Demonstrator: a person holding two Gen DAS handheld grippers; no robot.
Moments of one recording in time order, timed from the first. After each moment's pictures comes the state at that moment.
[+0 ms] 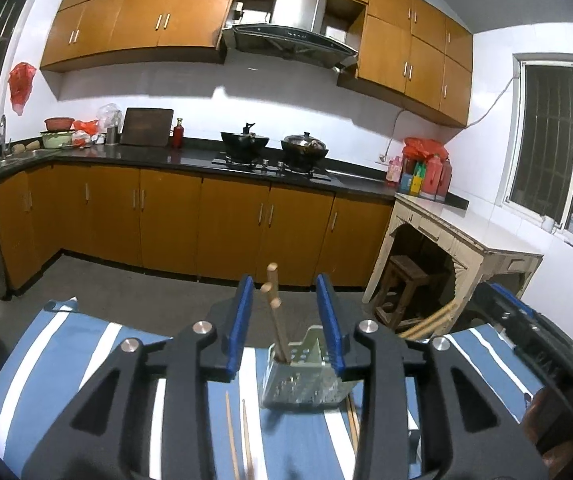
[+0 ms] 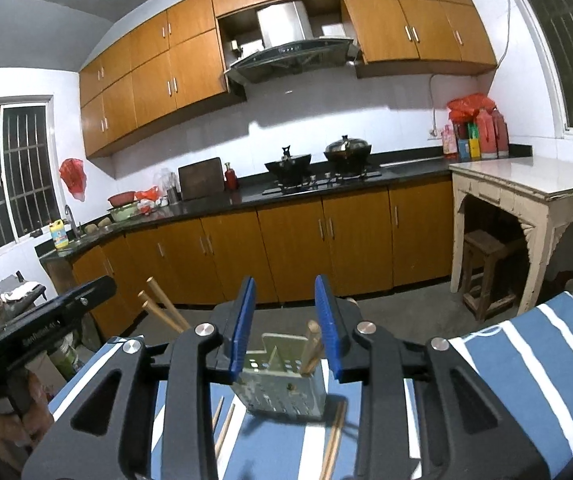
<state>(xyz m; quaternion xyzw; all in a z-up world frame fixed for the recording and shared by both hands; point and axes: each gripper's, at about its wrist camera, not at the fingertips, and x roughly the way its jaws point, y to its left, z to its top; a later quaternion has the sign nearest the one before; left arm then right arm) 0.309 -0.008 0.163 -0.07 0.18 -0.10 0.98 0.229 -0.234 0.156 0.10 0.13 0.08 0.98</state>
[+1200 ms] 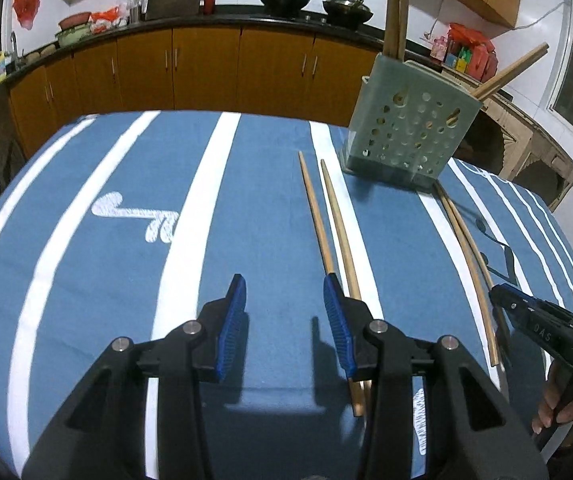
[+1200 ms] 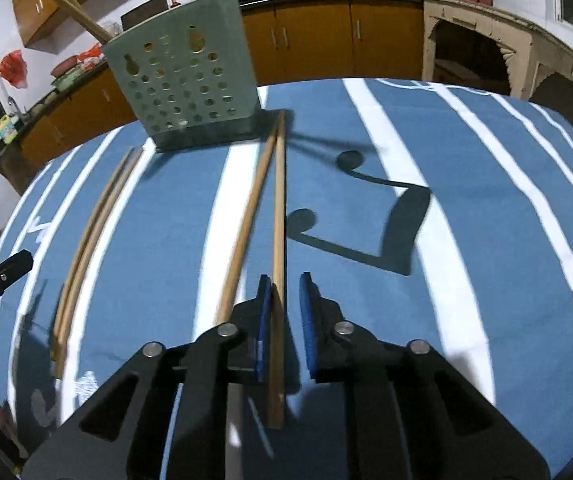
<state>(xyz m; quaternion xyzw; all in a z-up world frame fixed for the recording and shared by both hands) 0.270 0.032 -0.051 -0.05 0.40 -0.06 0.91 0.232 -0.229 -0.076 0.08 0.42 0.03 0.90</state>
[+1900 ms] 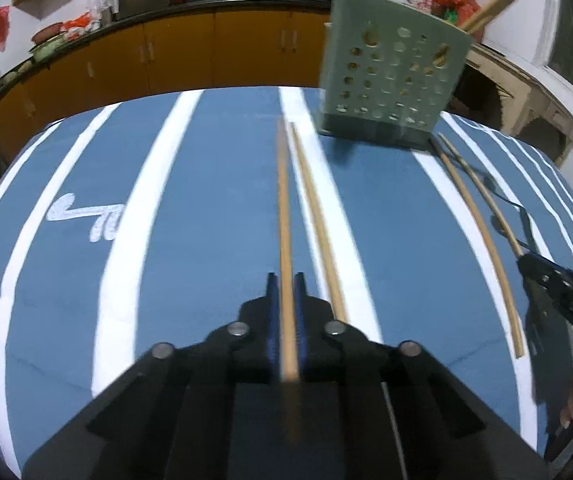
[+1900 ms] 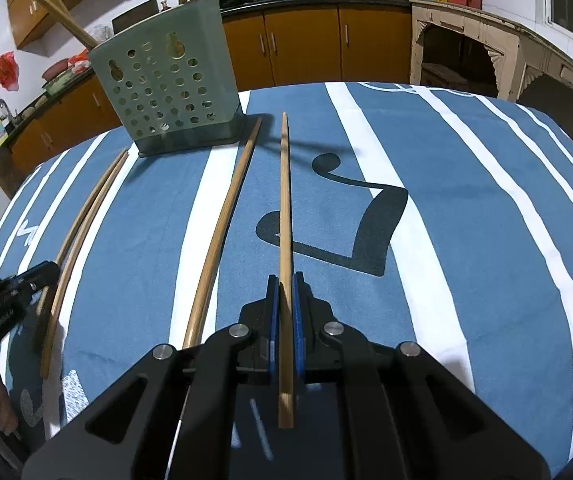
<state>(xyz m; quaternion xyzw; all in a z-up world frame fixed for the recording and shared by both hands) 0.293 -0.004 -0.081 0.00 0.43 -0.07 0.90 0.230 -0.238 -0.075 0.08 0.42 0.01 0.91</state>
